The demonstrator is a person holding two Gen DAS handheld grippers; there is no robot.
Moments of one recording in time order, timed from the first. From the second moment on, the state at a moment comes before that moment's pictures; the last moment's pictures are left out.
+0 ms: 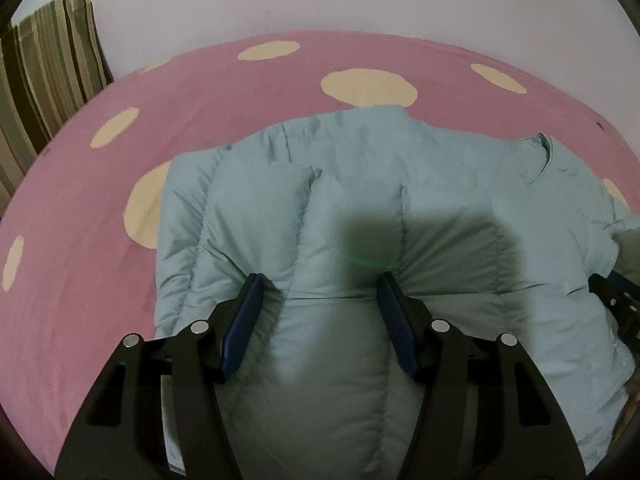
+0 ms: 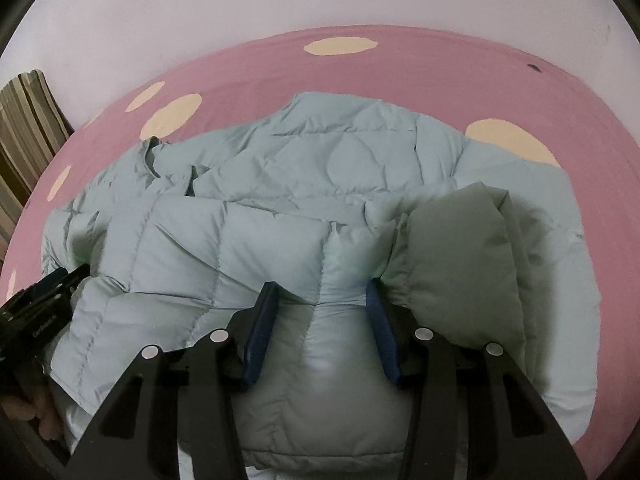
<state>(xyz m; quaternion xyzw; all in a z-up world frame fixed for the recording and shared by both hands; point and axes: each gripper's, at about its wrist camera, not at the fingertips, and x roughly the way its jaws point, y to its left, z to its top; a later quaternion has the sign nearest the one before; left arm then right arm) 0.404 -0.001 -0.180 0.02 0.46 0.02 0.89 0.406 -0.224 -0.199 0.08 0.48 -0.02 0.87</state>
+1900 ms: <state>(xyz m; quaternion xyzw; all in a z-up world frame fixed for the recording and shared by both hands) 0.059 0.144 -0.176 -0.13 0.48 -0.05 0.87 0.045 -0.304 -0.193 0.15 0.48 -0.04 0.87</state>
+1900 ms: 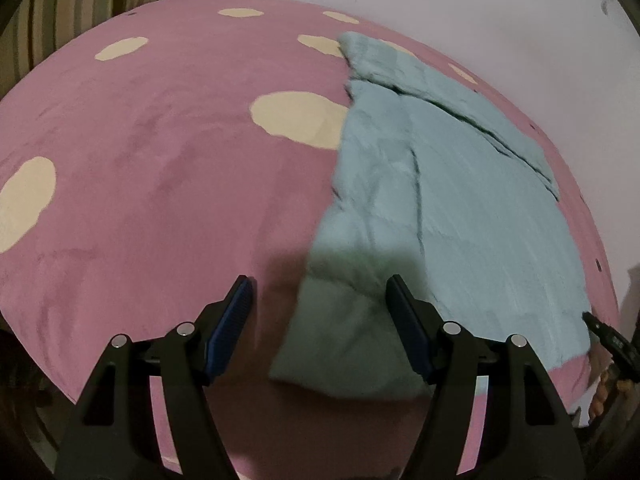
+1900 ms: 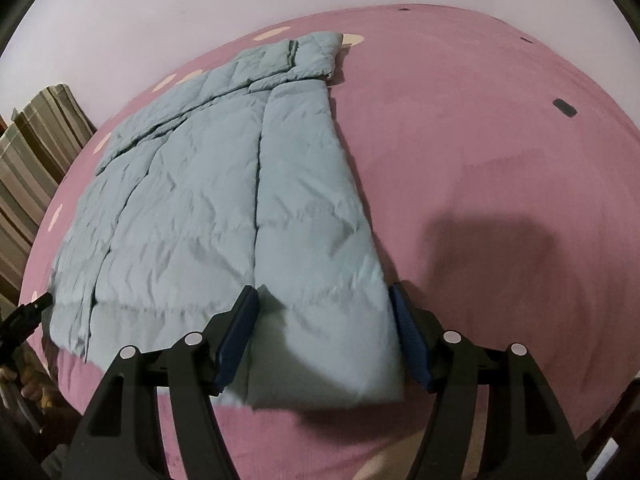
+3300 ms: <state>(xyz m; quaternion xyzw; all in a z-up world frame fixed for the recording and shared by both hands) 0.171 0.120 -0.081 -0.16 0.37 -0.12 0.91 0.129 -0.333 -0.130 0.25 0.38 0.06 0.89</state>
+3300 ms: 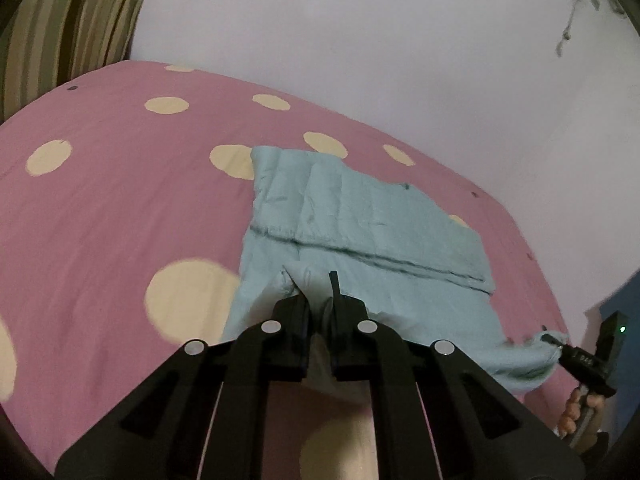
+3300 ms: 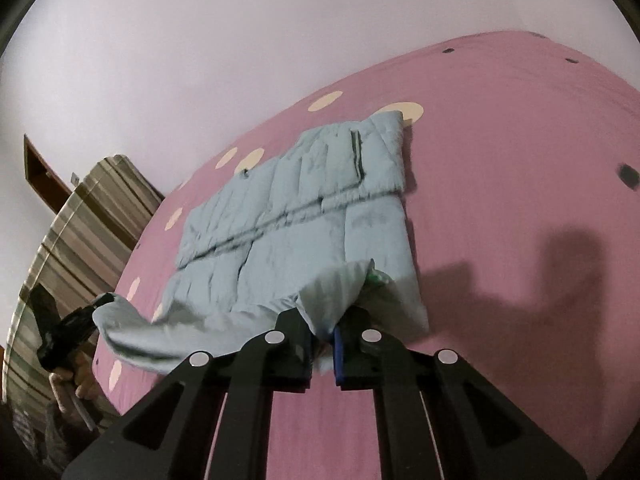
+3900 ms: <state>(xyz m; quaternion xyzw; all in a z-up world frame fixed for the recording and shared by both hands) 0.269 0.106 -0.136 -0.12 0.44 -0.09 0.89 0.233 -0.345 -0.177 0.24 0.45 0.03 0.86</state>
